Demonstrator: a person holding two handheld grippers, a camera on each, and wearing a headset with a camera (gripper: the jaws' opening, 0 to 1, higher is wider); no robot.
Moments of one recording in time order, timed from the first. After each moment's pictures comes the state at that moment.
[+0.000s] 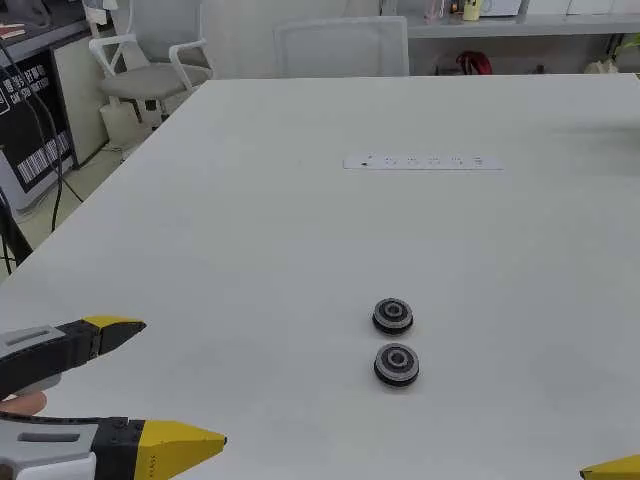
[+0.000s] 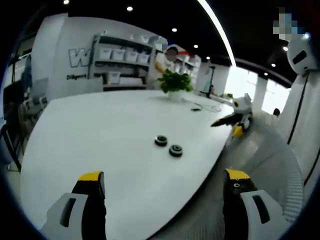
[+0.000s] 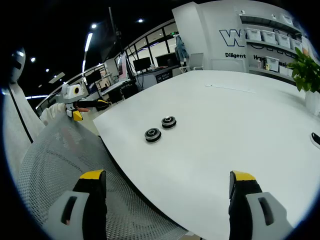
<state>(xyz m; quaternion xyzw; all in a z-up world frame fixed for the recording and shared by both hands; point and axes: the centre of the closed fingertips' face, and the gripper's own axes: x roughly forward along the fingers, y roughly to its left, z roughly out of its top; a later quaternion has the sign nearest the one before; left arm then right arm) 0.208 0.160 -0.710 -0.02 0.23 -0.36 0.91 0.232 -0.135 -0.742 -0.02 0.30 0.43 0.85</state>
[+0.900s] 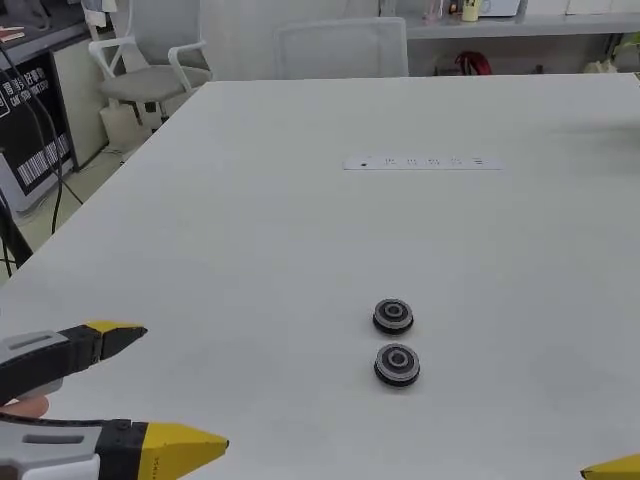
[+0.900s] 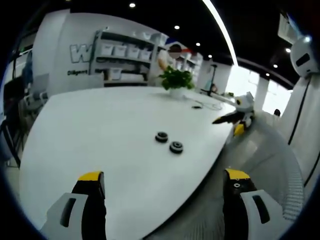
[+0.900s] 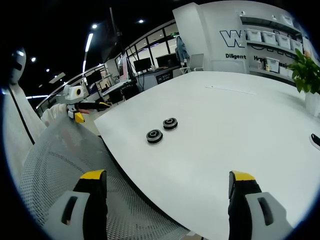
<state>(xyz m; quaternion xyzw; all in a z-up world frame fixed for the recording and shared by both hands) 0.207 0.160 -0.713 -0.02 0.24 -0.35 0.90 0.231 -0.135 -0.743 -0.02 0.30 0.43 0.85</state>
